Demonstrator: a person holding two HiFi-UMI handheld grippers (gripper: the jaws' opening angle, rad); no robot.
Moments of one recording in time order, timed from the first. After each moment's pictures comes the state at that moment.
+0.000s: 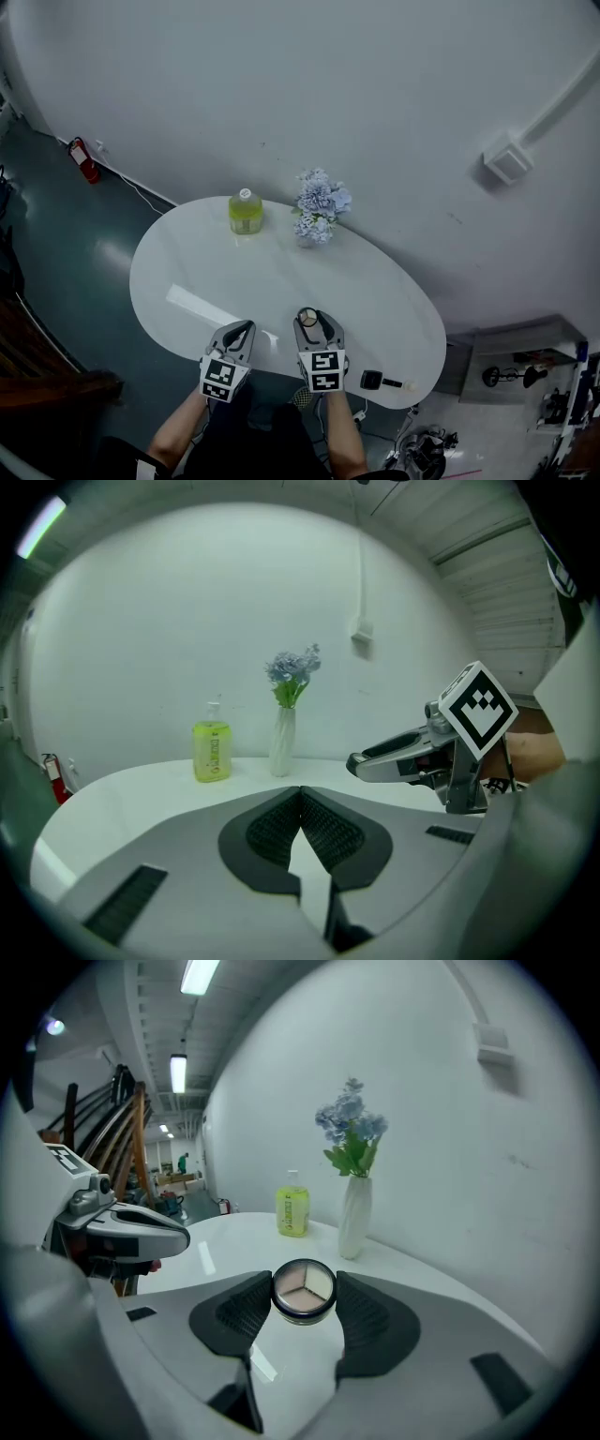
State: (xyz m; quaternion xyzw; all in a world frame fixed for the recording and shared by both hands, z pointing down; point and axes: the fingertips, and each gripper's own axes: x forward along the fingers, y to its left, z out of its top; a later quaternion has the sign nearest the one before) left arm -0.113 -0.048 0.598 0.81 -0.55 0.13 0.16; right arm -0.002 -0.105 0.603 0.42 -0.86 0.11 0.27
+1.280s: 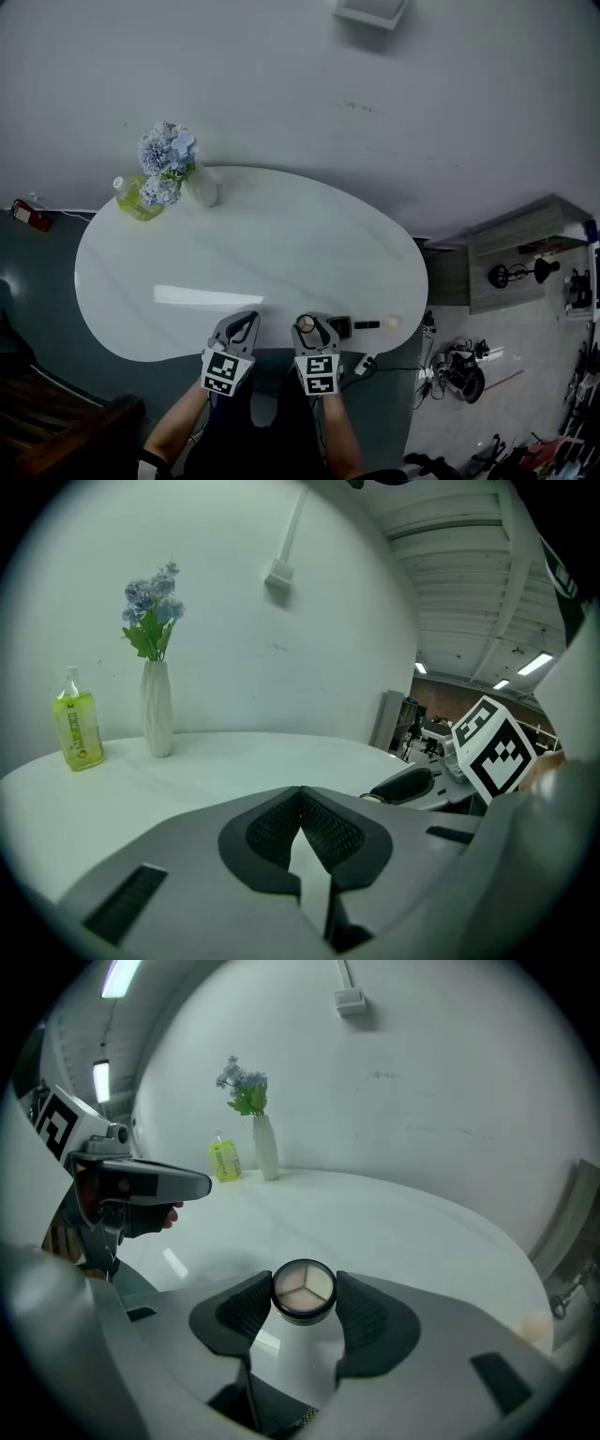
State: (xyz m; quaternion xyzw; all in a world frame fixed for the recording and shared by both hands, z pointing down) left arm 0.102 -0.046 0.662 0.89 -0.38 0.20 0.16; right arm 0.210 -0.014 0.725 0.54 -0.75 0.25 0.28
